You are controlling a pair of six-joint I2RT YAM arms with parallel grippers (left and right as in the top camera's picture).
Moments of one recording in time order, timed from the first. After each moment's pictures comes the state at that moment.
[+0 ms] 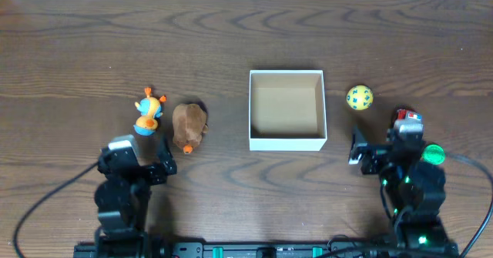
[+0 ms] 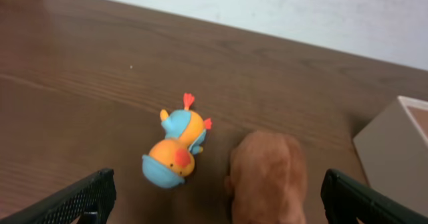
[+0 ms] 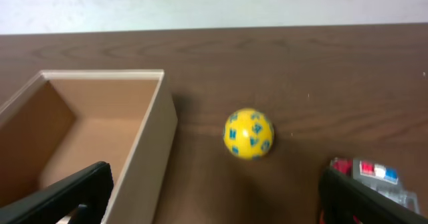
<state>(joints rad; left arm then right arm) 0.06 0.24 0.26 -0.35 0.02 -0.19 0.05 0.45 0.34 -0.24 -0.05 0.11</state>
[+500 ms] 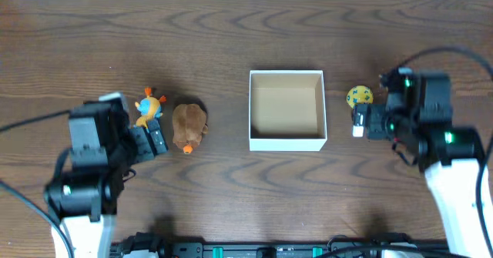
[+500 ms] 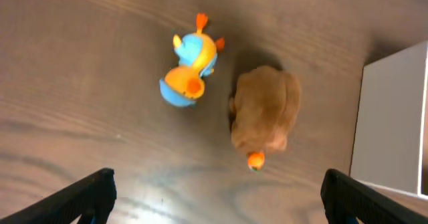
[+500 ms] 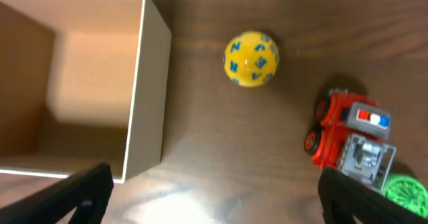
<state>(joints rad) 0.06 0.92 1.02 -1.03 0.02 -0.22 0.05 1.18 1.09 -0.93 -0.07 0.07</state>
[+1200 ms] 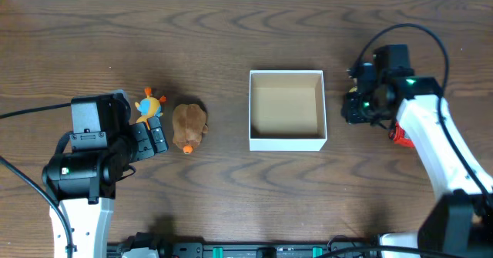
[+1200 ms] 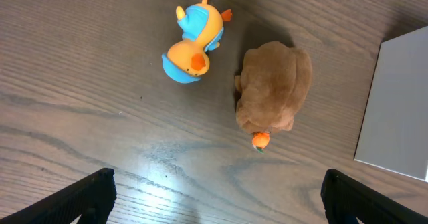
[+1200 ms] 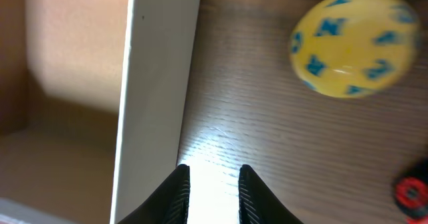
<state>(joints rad) 0.06 1.00 1.07 -1.12 0.02 -0.22 0.08 1.59 1.16 -0.88 -0.20 0.00</state>
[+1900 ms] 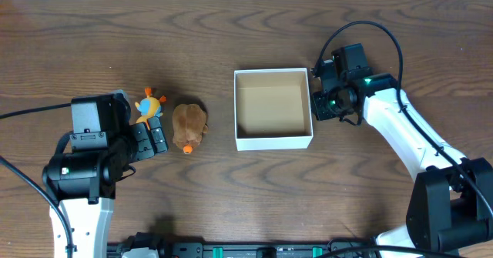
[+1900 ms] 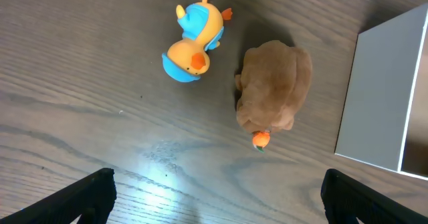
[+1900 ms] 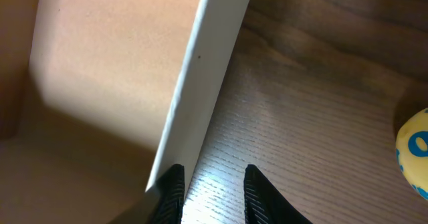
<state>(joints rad) 0.06 1.00 1.07 -1.12 0.02 -0.22 0.25 1.69 1.16 -0.70 -0.20 0.01</state>
